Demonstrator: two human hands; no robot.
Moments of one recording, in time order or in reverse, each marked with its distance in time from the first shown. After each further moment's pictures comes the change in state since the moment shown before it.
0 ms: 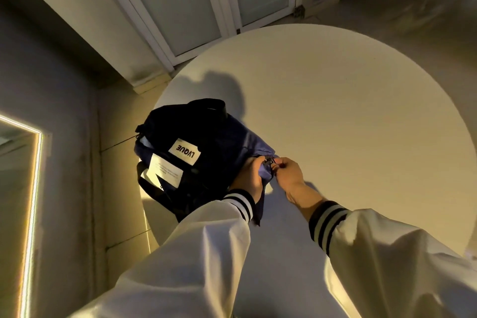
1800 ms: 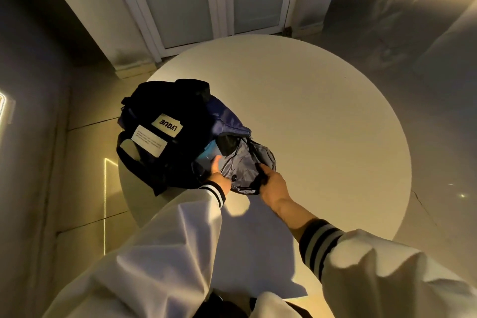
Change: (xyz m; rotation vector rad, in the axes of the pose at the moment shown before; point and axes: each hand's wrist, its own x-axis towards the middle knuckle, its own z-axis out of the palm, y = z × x) left_hand -0.057 -0.025 0.010 -0.346 -0.087 -0.515; right_hand -0.103 0.034 -0.037 -0.424 -0.110 -0.222
